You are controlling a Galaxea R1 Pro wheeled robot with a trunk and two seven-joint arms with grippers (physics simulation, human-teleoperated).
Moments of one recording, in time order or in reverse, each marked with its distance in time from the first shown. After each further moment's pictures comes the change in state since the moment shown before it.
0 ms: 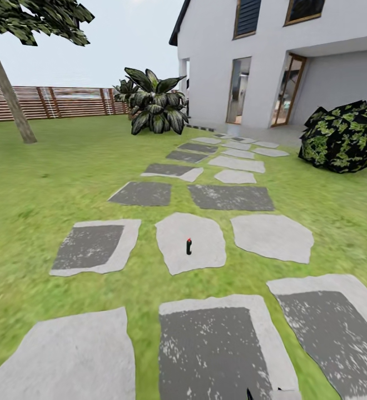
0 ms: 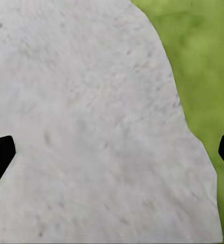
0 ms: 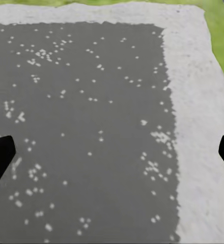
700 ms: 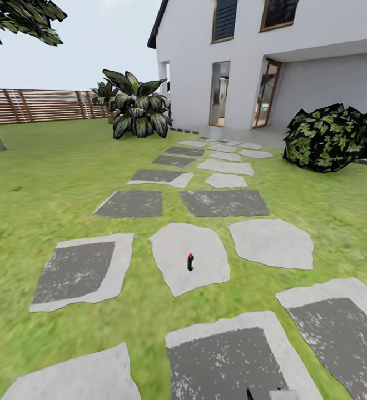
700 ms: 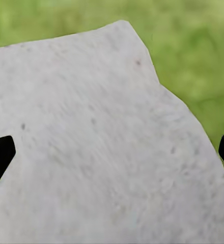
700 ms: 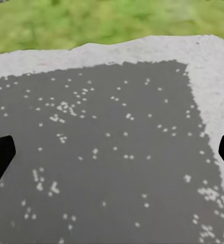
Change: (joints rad) left arm 0.000 0.000 0.000 0.000 0.000 -0.001 0.000; right arm 0.000 0.000 -0.001 0.000 0.000 0.000 0.000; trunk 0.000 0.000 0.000
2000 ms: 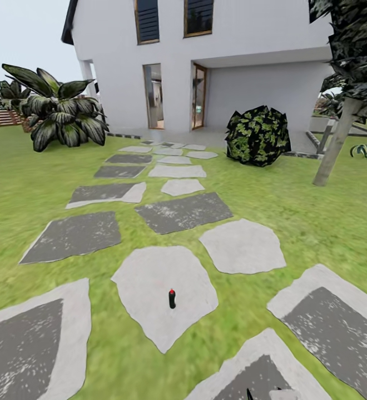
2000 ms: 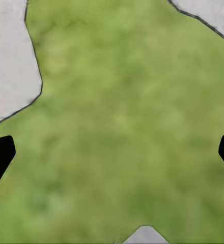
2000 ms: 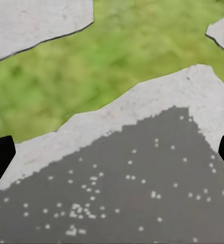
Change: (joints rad) left arm 0.000 -0.002 0.001 0.000 0.000 0.002 0.000; right arm 0.000 0.000 0.000 0.000 0.000 0.000 0.001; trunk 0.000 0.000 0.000
